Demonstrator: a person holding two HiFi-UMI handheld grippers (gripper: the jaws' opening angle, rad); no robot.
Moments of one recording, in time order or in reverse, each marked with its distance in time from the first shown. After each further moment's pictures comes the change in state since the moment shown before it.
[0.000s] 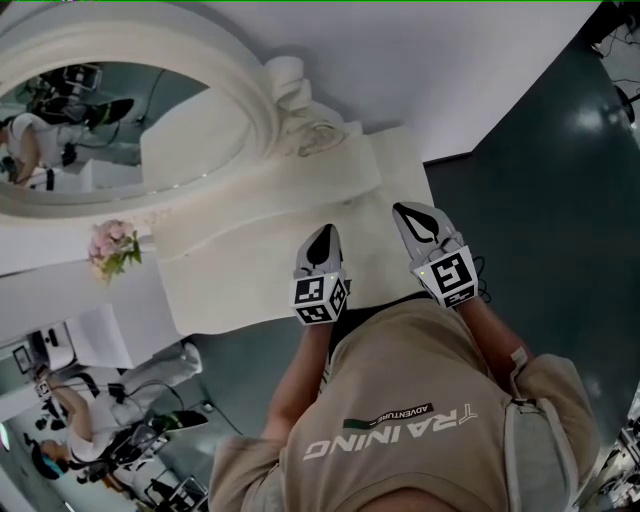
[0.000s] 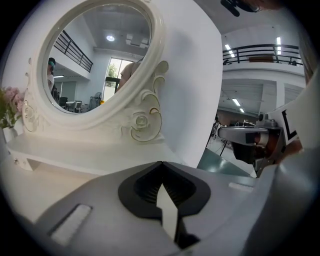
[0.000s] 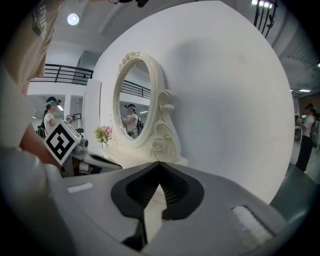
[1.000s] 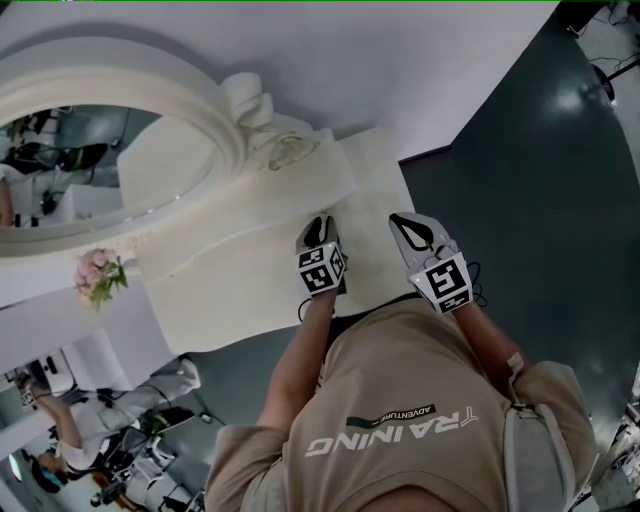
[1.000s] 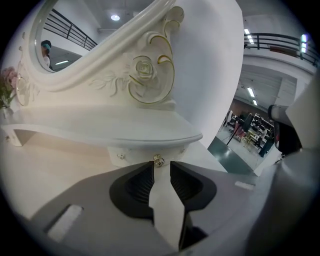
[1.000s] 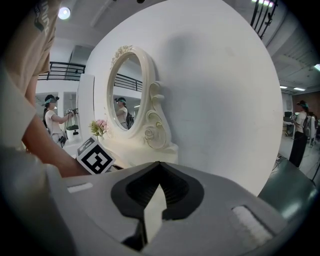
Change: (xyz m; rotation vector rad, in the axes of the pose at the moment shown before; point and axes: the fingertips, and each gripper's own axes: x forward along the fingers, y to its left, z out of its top) left arm 0.090 0.013 -0.075 -0.076 0.227 0.076; right arm -0.022 -0.021 -0.040 0.039 0.085 -0.056
